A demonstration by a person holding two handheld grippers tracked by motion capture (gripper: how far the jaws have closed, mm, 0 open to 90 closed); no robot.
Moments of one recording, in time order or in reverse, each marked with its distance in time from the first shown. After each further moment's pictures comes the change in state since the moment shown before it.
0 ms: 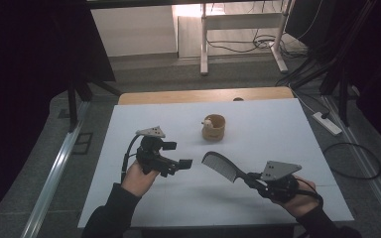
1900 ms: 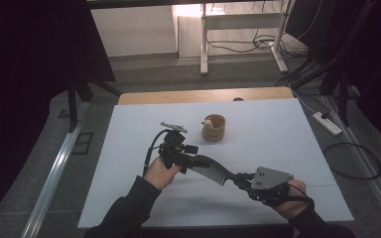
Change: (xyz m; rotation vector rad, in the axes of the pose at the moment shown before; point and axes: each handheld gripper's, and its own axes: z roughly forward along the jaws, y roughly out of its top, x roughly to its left) left arm 0.008 0.018 0.054 0.098 -0.226 -0.125; right arm 0.021 0.018 0.005 -0.099 -0.017 -0.144
